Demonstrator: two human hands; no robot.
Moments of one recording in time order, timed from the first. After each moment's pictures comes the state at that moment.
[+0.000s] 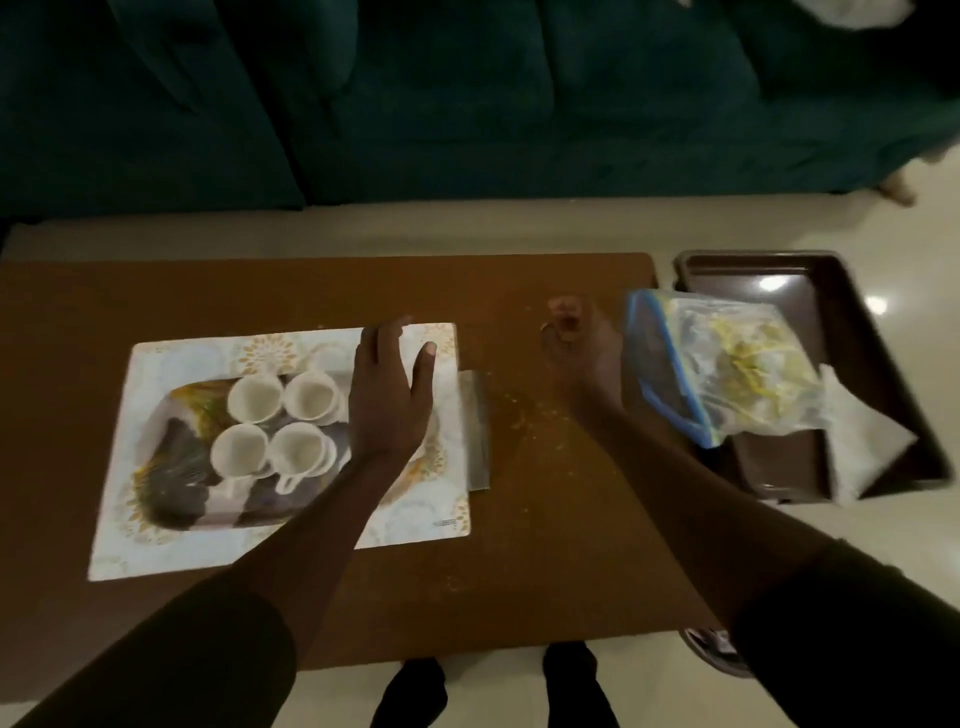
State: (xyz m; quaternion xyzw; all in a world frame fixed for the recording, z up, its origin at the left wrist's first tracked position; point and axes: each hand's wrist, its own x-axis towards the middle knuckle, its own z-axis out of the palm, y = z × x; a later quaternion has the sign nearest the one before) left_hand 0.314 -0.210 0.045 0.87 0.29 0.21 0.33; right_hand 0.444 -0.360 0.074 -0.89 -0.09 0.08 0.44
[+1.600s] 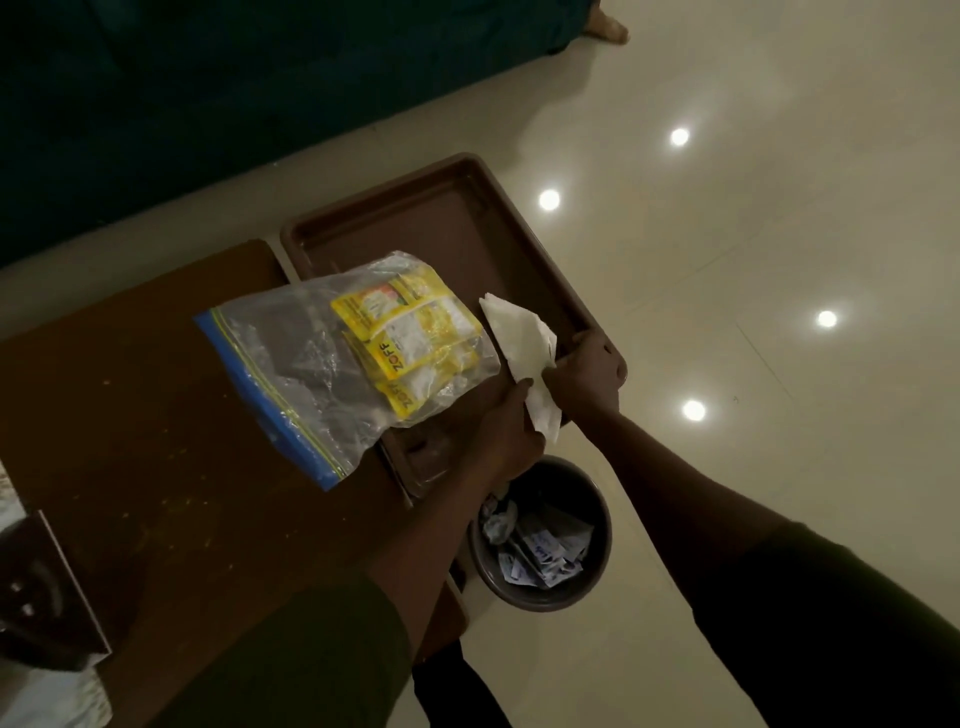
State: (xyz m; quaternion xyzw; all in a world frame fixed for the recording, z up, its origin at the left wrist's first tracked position) left_hand 0.535 -0.683 -0.018 0.82 0.05 -0.30 0.48; right_hand 0.591 -0.787 -0.005 -0.91 0.26 0.12 0.31
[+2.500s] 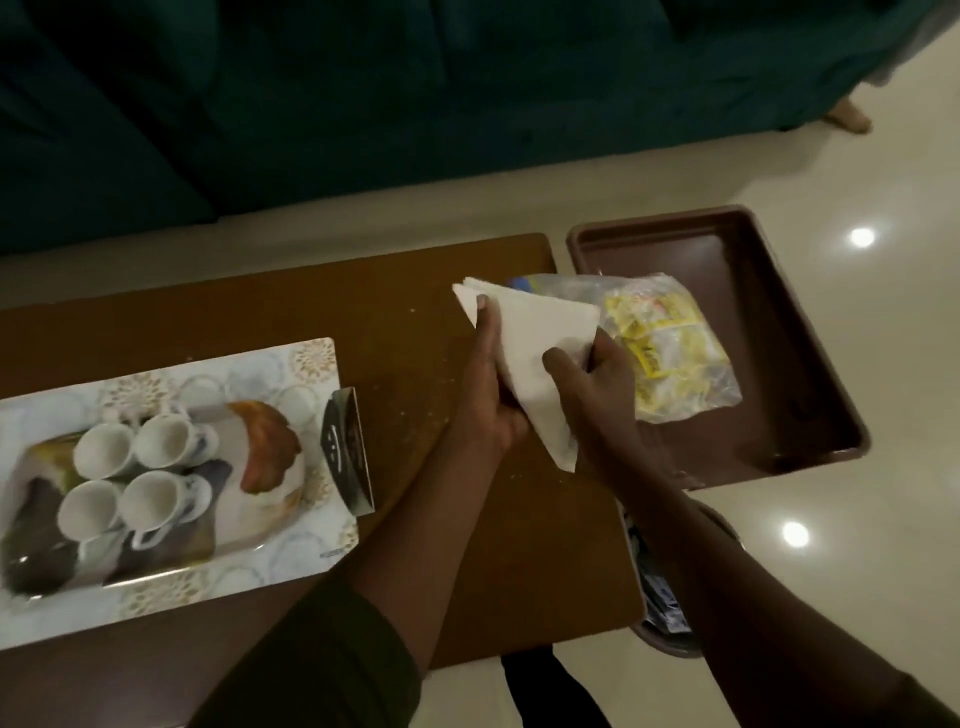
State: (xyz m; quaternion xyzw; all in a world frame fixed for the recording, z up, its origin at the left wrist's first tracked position) left_hand 0.478 -0.419 0.060 0.22 0.34 -0.06 0.91; right_hand 0.492 -0.515 0.088 -0.79 0.02 0.12 0.60
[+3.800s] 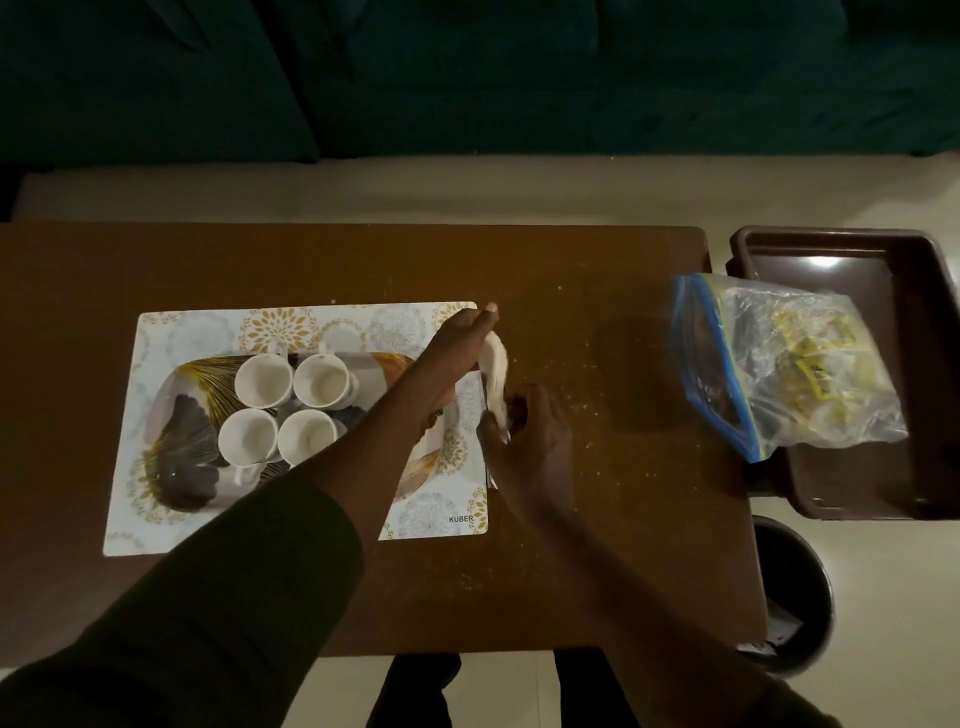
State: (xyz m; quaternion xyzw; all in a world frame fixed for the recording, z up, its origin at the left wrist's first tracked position) left_hand 0.399 -0.202 0.009 0.66 0.38 -0.13 0.63; right_hand 0.350 -0.346 0.014 -0.90 -0.14 0.12 0.40
